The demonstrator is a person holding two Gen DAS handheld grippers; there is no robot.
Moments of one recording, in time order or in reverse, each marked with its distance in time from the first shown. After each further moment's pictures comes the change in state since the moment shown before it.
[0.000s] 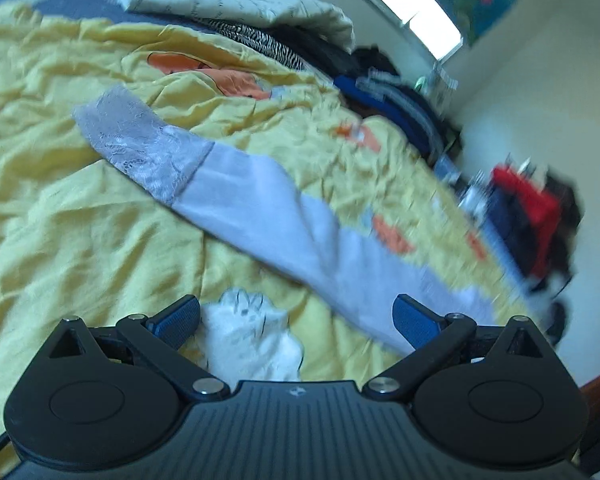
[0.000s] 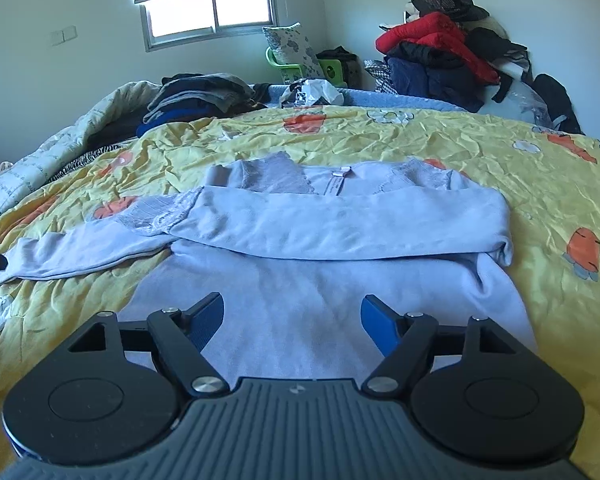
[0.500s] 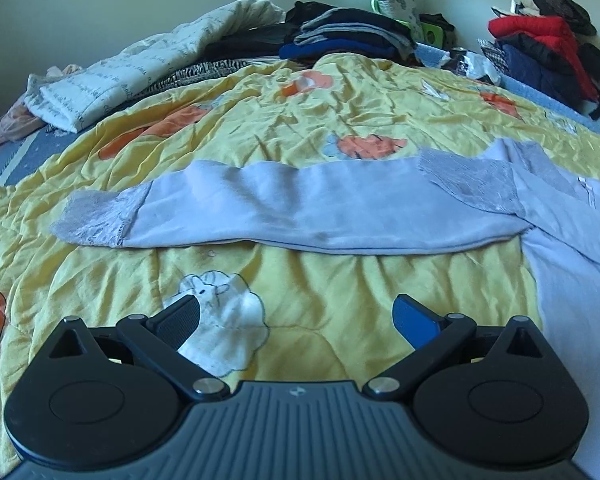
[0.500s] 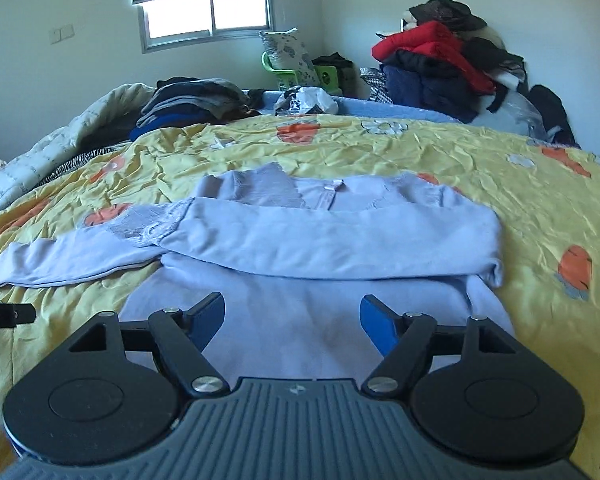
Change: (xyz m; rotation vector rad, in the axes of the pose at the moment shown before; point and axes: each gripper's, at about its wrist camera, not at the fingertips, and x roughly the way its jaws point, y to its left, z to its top) left arm 0.019 -0.101 -0.064 0.611 0.042 0.342; right arm 0.001 -0.005 0.009 -0.009 -0.010 -0.029
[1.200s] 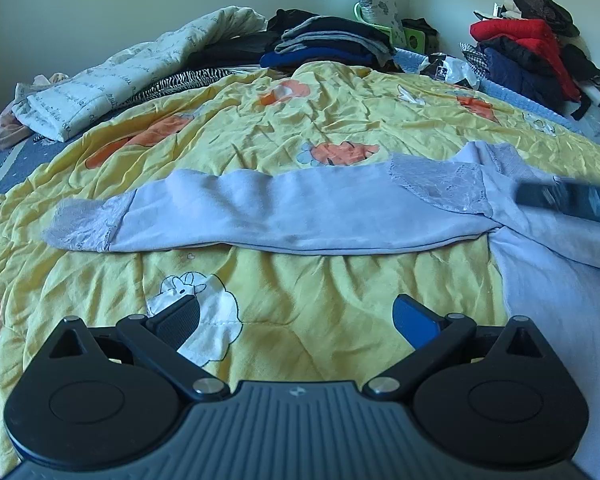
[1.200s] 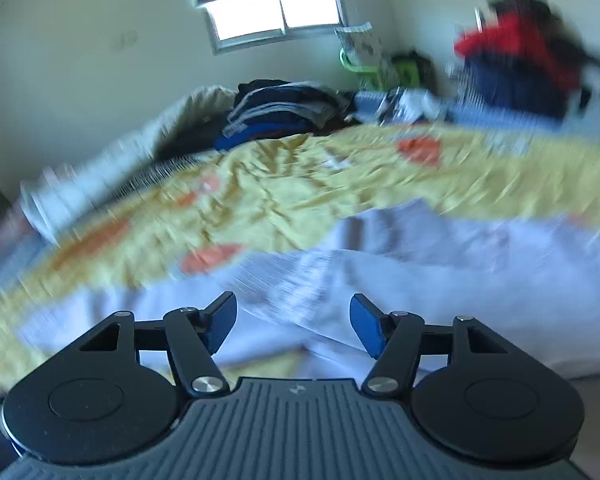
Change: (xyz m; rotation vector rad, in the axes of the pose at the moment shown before) left arm -0.015 -0.014 -0.003 0.035 -0.019 -0.034; right arm 0.048 0.091 0.053 -0.079 0.004 0.210
